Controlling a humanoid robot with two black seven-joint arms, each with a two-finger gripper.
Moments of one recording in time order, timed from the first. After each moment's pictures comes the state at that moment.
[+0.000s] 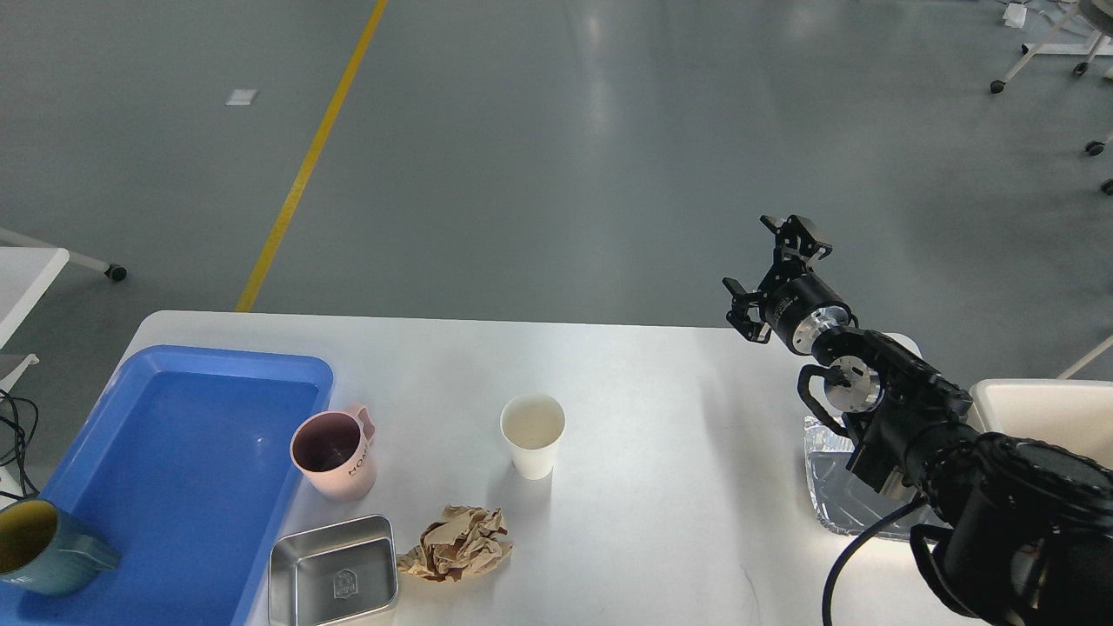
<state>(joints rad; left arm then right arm) -0.80 1.52 -0.39 -1.32 0.70 -0.90 0.06 0.91 0.03 0.40 0.08 0.22 0.43 0.25</state>
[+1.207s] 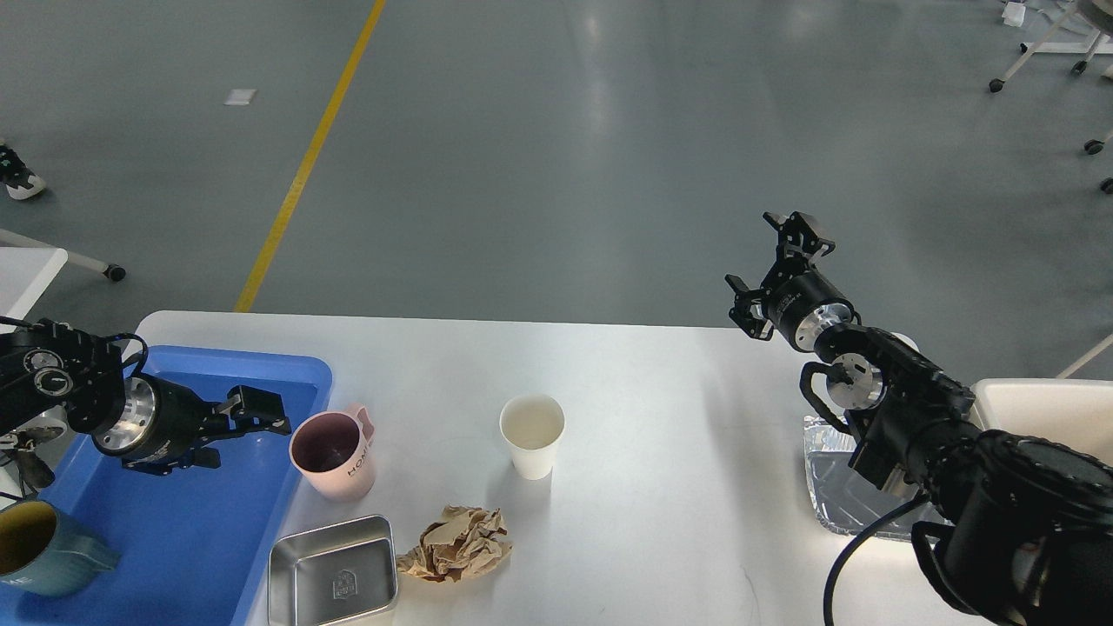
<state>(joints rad) -0.77 0.77 -0.37 -1.13 0.87 -0.68 0.38 0.92 0.03 0.40 0.07 0.22 0.43 0.25</state>
